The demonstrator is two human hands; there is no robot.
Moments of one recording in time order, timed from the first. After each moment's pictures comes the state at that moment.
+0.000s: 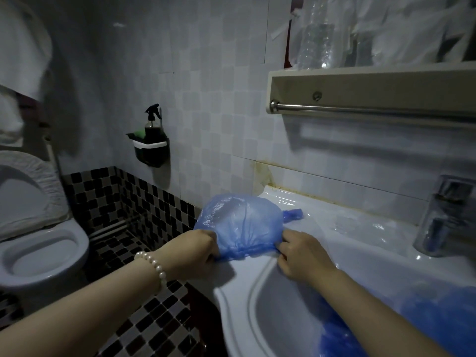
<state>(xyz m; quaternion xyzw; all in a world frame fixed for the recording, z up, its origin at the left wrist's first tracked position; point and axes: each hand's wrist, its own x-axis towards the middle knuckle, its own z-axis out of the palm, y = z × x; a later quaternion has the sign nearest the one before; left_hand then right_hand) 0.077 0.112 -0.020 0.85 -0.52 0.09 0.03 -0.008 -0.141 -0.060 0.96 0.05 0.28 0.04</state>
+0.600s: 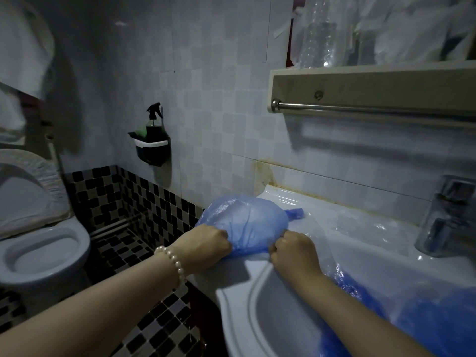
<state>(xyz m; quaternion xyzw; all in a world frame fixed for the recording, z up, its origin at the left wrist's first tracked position) 0.067 0.086 -0.008 0.80 -0.53 0.20 -0.20 -0.001 -0.113 -0.059 0.91 0.00 0.41 0.04</state>
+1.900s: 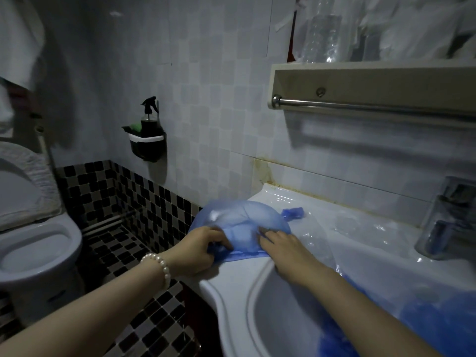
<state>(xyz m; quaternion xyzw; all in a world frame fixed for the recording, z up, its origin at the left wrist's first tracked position) 0.093 0.093 -0.039 0.84 -0.47 0.01 0.28 0.018 -0.140 -0.077 0.98 0.09 0.17 0.07</state>
